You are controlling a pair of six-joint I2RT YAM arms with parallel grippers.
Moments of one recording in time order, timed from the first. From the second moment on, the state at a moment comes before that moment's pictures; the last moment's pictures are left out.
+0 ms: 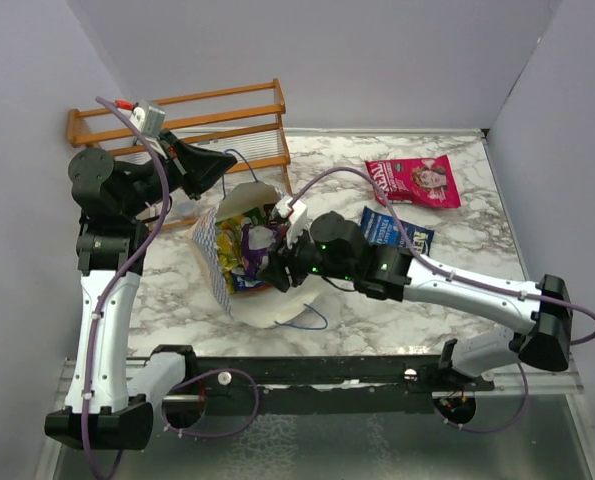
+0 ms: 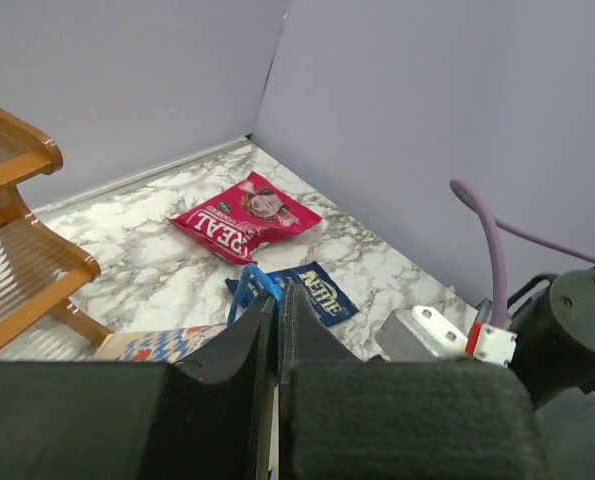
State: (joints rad) left arm -0.02 0.99 1.30 -0.13 0.88 -0.49; right arm 1.12 1.37 1.20 -0.17 -0.07 0.27
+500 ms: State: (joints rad) left arm -0.02 0.93 1.21 -0.02 0.89 -0.59; right arm 1.27 1.65 1.19 0.06 0.51 0.22
